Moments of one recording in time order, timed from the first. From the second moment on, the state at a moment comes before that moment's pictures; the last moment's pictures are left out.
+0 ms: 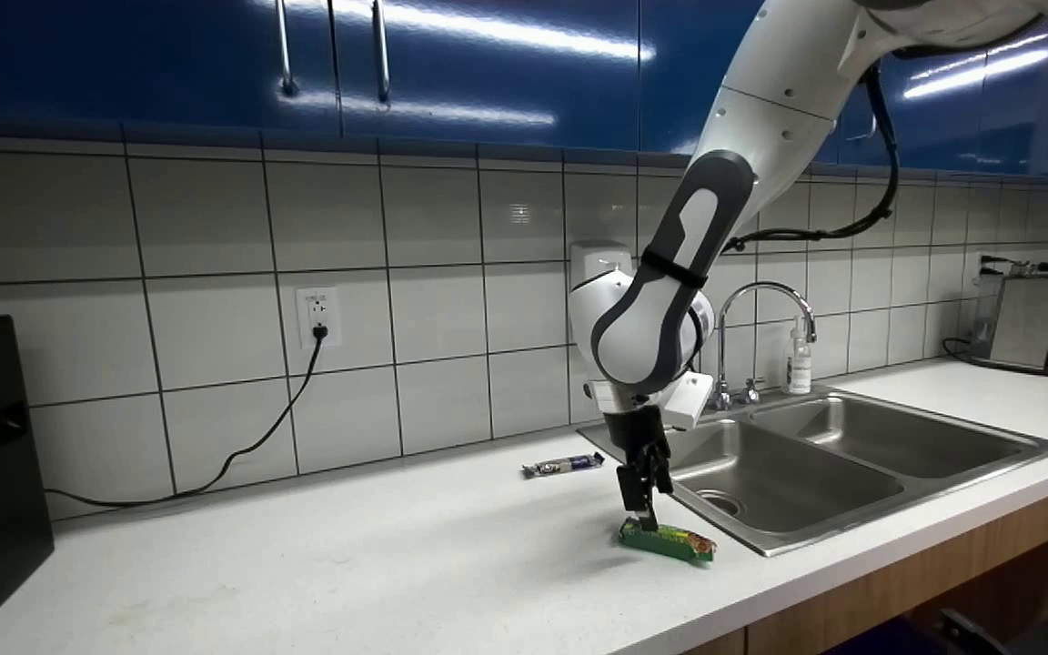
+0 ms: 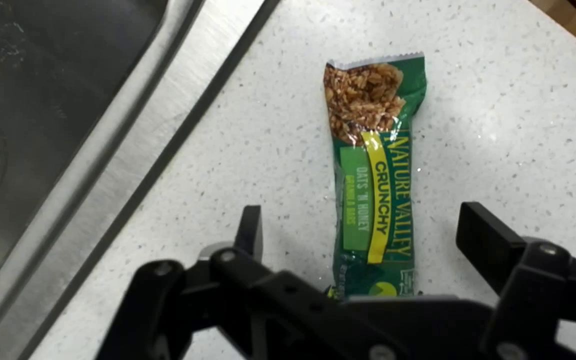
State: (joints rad) arm 0.14 0.32 0.05 -2.31 -0.37 2.46 -0.23
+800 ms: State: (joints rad) arm 0.09 0.12 0.03 -2.40 -0.14 2.38 -0.07
